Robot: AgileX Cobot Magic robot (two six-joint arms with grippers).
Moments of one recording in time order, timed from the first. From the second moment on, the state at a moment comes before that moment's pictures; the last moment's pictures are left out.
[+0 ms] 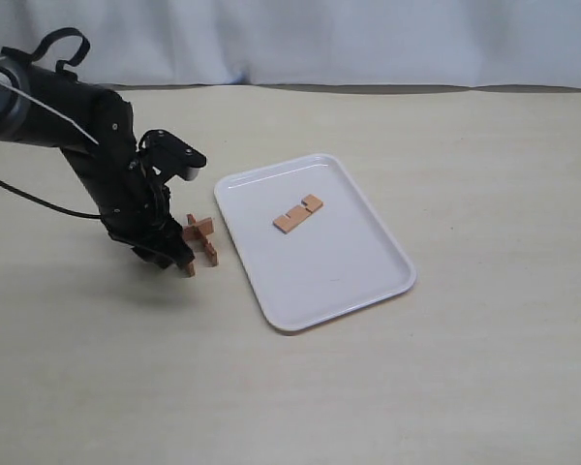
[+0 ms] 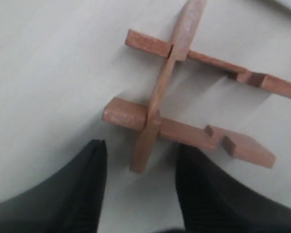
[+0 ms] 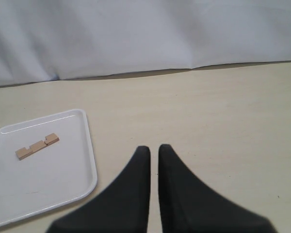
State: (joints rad) left arm -0.40 2.04 -1.20 -0.03 0.66 0.36; right arm -0.26 0.00 0.00 0.06 0.28 0.04
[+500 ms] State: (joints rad) left arm -0.40 2.00 -1.20 -0.04 0.68 0.39; right arm -0.26 0.00 0.00 0.06 0.28 0.04
